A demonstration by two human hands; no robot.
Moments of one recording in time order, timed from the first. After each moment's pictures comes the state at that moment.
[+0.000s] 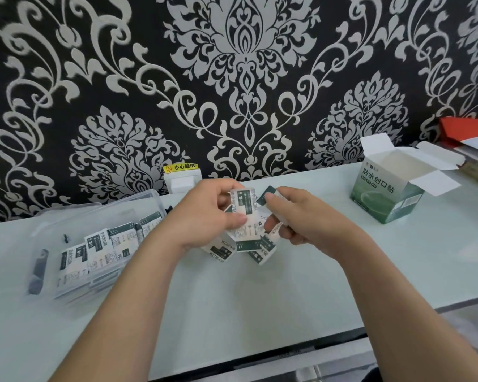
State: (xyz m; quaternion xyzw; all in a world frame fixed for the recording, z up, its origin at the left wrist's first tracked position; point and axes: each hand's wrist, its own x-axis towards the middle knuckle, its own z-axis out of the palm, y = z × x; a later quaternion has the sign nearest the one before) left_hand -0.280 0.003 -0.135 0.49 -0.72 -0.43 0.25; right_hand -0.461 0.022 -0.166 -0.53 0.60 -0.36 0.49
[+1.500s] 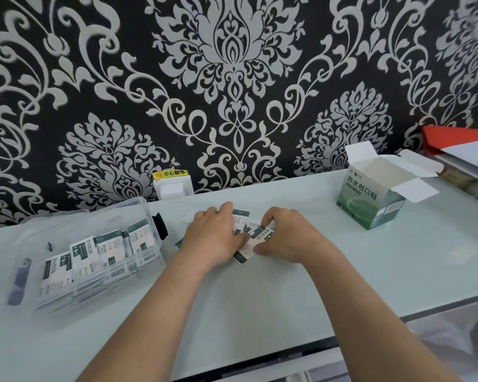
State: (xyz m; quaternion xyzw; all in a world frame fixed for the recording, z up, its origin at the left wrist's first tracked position) left_hand -0.311 -0.017 -0.194 0.60 -0.79 -0.12 0.05; right_hand -0.464 0.011 -0.195 -0.62 0.72 -0.17 0.27
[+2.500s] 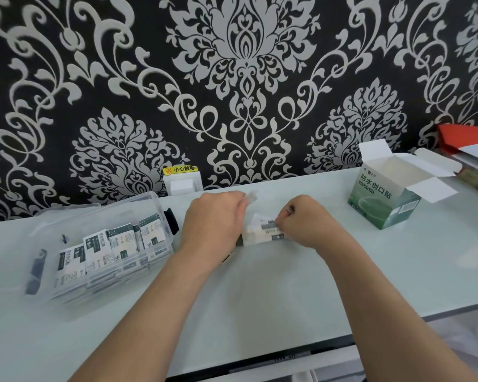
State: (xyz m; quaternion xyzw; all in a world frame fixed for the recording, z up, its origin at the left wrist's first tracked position) left_hand -0.301 -0.003 -0.171 0.52 -0.81 0.01 0.27; right_hand -0.467 0.004 -0.184 -0.56 0.74 -0.24 0.29
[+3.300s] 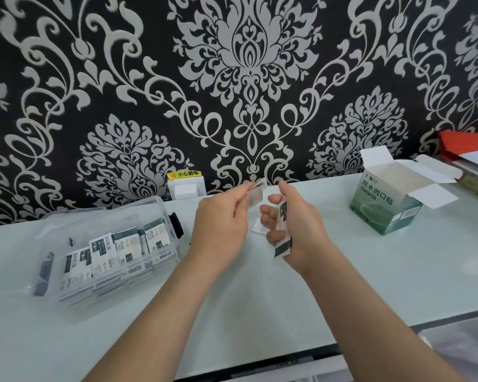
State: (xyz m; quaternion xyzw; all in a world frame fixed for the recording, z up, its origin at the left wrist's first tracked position) left_hand -0.306 0.006 -0.166 0.49 -0.74 -0.17 0.42; right_hand -0.431 0.019 -0.164 -0.19 0.51 -0.57 0.62
